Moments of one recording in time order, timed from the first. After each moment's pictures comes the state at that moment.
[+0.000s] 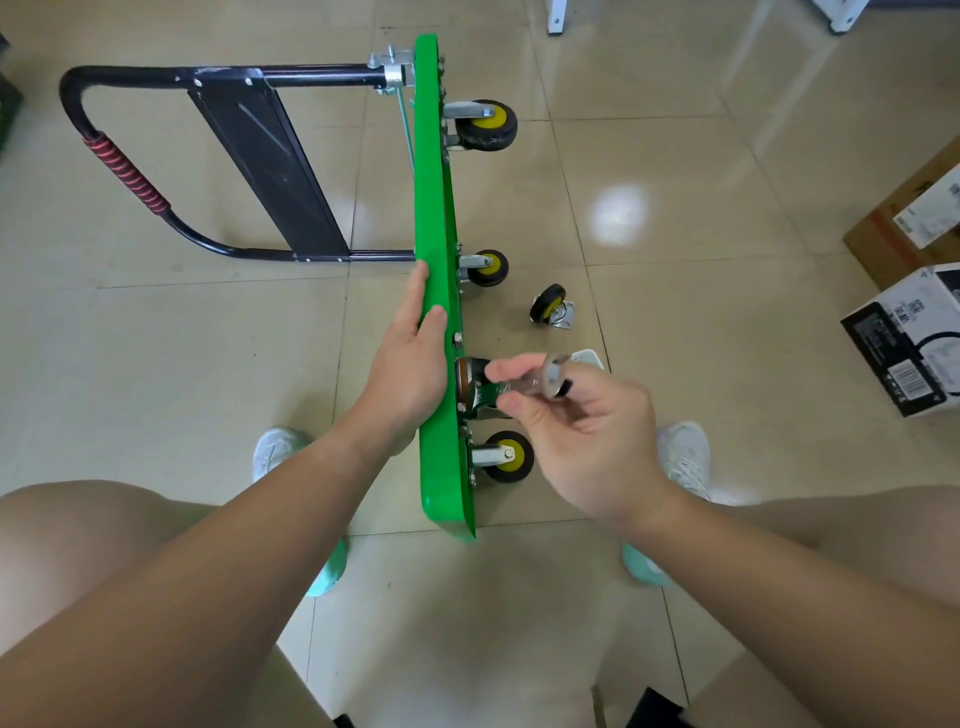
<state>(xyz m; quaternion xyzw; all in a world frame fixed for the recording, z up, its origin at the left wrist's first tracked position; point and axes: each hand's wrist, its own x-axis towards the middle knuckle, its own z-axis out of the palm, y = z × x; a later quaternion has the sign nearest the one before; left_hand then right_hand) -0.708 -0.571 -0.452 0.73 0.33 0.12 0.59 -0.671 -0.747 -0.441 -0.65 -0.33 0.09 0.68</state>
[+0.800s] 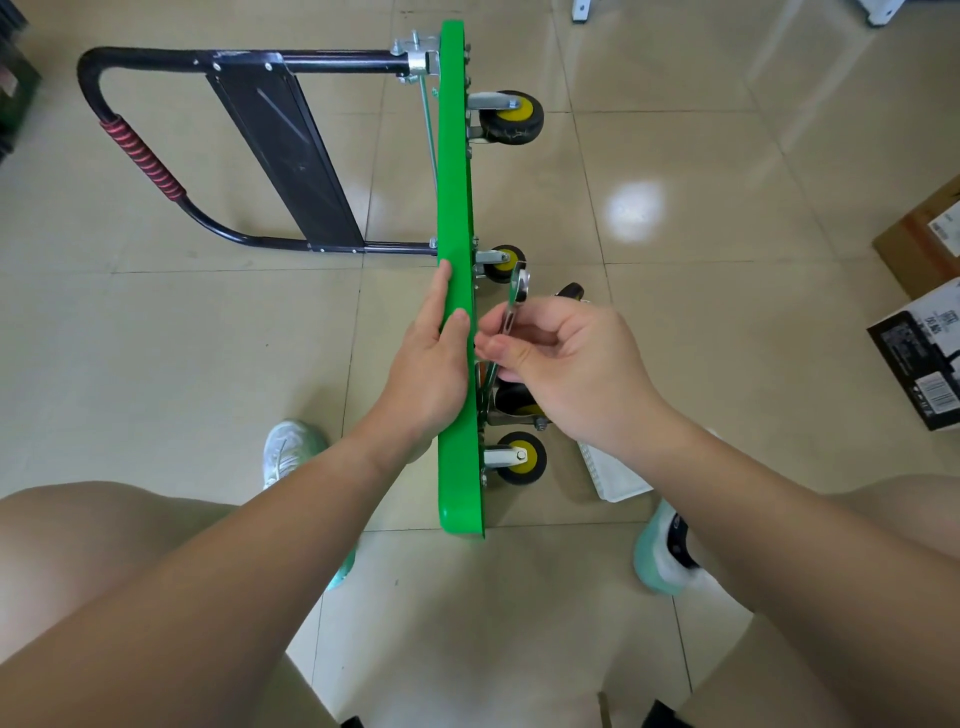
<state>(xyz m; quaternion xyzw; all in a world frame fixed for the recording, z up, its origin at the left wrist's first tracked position) -0.710 -0.567 -0.457 0.72 0.32 0.11 0.60 -0.637 -0.697 -0.411 -0.67 -0.30 0.27 0.62</state>
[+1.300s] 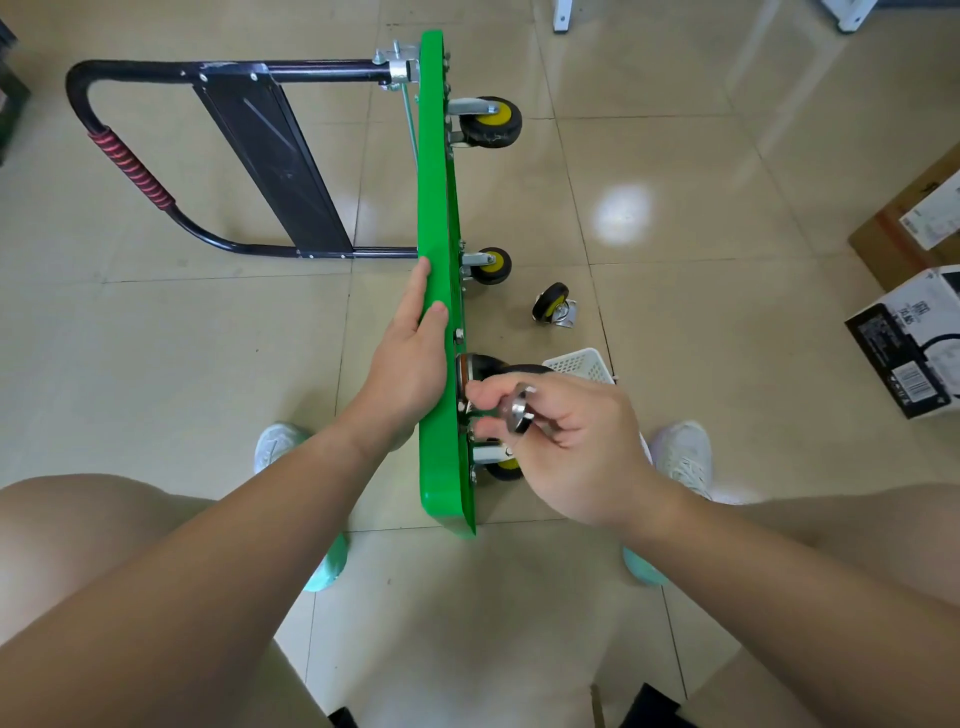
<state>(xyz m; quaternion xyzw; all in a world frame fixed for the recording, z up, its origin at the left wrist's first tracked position) -0.710 -0.572 -0.450 0.72 0.35 0.12 0.59 -0.676 -0.748 -0.435 -0.69 -0.42 0.08 0.59</state>
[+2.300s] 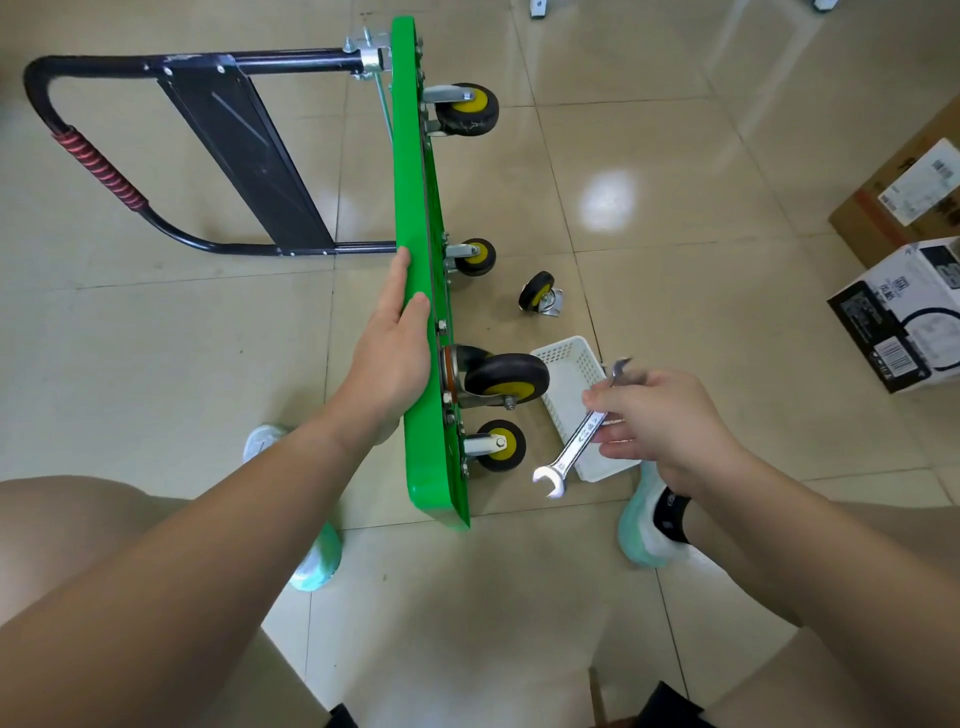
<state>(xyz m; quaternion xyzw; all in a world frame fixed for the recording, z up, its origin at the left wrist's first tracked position) -0.709 -0.573 -0.450 0.71 0.35 0.10 0.60 -0.614 -0.797 -0.449 -0.80 0.09 0.34 0.49</state>
